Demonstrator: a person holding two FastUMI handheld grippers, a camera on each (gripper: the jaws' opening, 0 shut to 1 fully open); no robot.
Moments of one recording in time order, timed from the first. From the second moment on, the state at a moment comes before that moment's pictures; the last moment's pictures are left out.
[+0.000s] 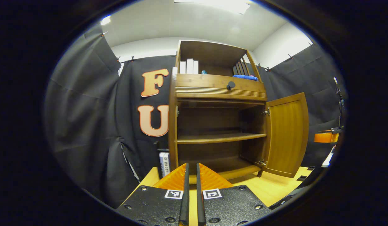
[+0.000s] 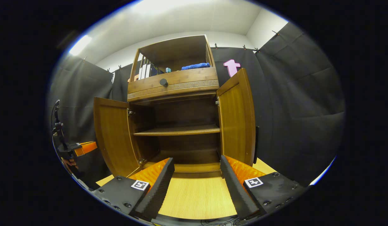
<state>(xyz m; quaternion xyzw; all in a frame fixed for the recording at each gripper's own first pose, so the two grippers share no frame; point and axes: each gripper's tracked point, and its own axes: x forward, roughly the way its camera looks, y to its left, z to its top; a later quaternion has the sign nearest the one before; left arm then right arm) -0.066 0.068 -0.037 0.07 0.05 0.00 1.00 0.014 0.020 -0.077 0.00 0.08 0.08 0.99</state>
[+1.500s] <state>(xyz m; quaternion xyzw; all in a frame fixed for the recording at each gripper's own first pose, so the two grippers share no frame) -0.037 0.042 -0.049 0.01 0.02 0.05 1.00 0.010 0.013 -0.070 -0.01 0.07 0.06 1.00</state>
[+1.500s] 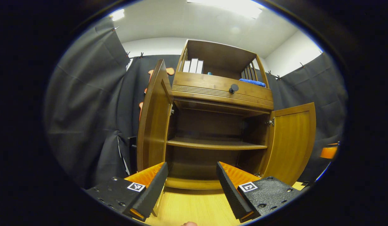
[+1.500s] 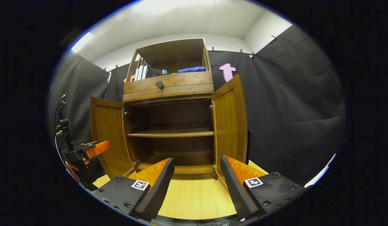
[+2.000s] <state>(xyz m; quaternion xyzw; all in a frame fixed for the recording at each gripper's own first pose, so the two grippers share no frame) -0.036 0.031 -0.048 0.03 0.02 0.03 1.00 0.008 0.013 -0.069 -0.01 0.08 0.05 1.00</state>
